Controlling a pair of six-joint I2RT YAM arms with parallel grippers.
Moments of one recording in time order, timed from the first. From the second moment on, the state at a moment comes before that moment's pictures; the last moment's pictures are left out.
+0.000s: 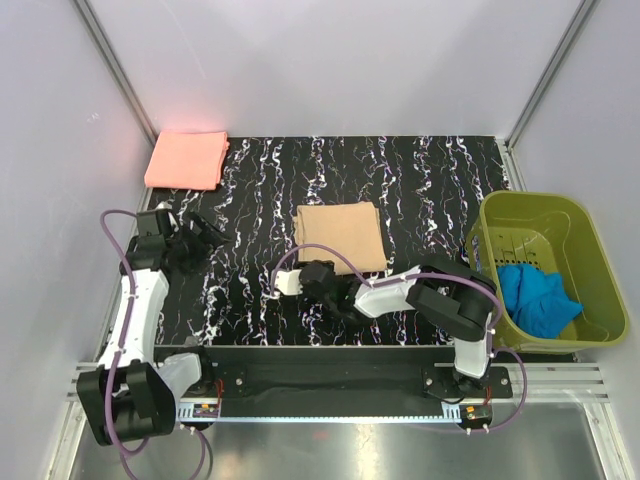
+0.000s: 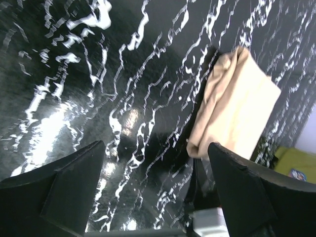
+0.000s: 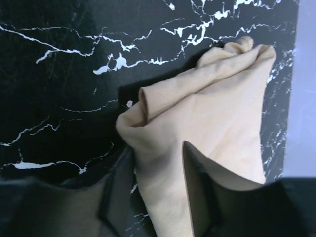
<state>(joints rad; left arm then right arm) 0.16 1.02 0.79 -0.60 0.30 -0.68 1.09 1.89 0.89 0.38 0.40 -0.75</state>
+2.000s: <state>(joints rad) -0.21 2.16 1.34 -0.02 0.66 -1.16 0.86 1.69 1.14 -0.02 0.03 -0.56</state>
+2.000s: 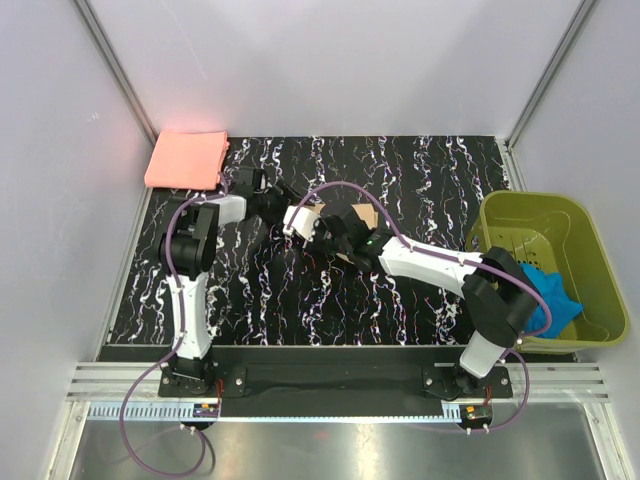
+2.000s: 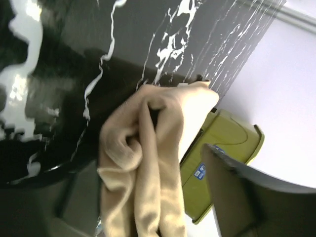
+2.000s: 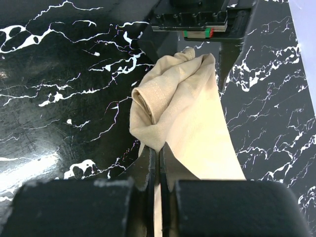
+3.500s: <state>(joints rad) -0.07 2.24 2.31 -0.66 0.06 0.00 0.83 1.18 0.95 -0.60 0.25 0.17</state>
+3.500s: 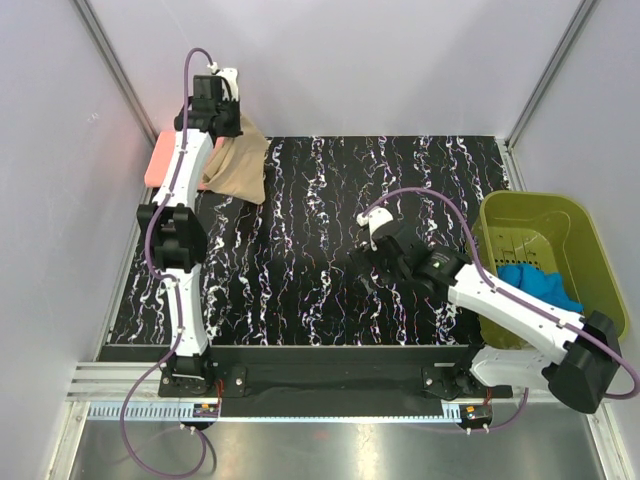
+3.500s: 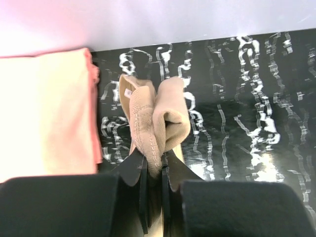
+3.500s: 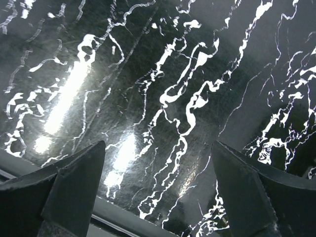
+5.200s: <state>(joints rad) 0.12 2.24 2.37 -0.66 0.08 0.16 0.73 1.36 1.01 -0.55 0.13 0.13</state>
